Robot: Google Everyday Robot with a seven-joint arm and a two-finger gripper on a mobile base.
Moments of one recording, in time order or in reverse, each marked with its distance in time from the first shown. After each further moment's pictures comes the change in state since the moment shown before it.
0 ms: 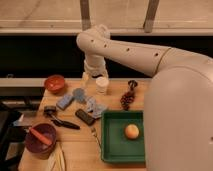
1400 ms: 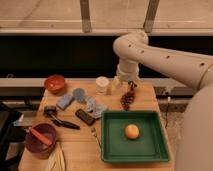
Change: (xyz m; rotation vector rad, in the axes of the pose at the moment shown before) arm 0.099 -0.087 -0.004 0.049 0.079 0.266
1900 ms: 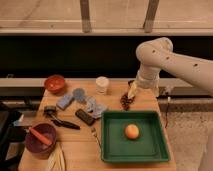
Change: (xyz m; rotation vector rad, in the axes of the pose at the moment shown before) arm 0.073 -0.089 0.010 0.002 0.052 0.247
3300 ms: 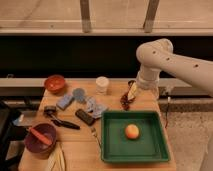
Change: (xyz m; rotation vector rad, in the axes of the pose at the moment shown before) arm 0.013 -0.004 0.005 -0.015 0.024 0.056
